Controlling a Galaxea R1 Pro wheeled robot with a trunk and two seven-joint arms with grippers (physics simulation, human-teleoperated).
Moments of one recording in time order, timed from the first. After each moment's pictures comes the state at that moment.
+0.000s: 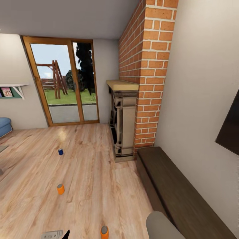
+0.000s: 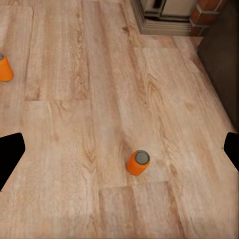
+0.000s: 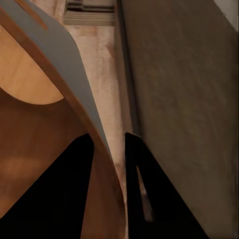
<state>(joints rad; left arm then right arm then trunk) 0.07 0.04 0.29 -1.01 0.04 -0.06 -0.35 0.02 -0.25 -0.33 -0.40 0.03 -0.70 0.44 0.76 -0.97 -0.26</state>
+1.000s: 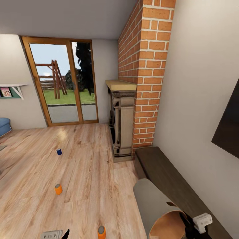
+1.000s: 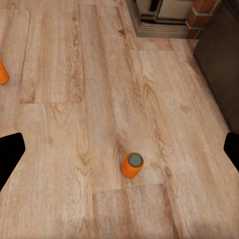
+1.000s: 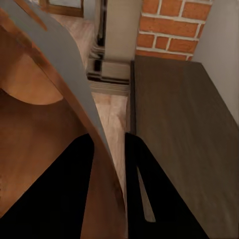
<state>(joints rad) 0.07 0.04 0.29 -1.00 0.04 -0.08 -0.35 0.00 -0.18 -0.26 -0.95 0.04 -0.41 0.45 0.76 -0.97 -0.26</state>
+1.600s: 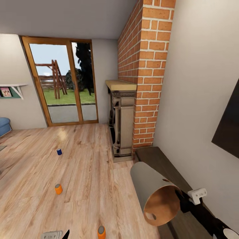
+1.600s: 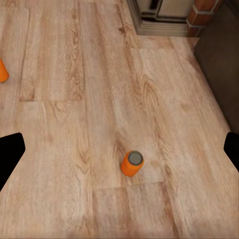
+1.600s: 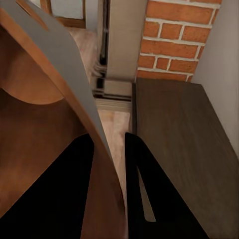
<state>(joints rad) 0.07 0.04 0.29 -1.00 0.04 -0.08 -0.35 0.01 -0.17 -0.23 -1.43 0.03 0.07 0.45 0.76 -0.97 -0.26</state>
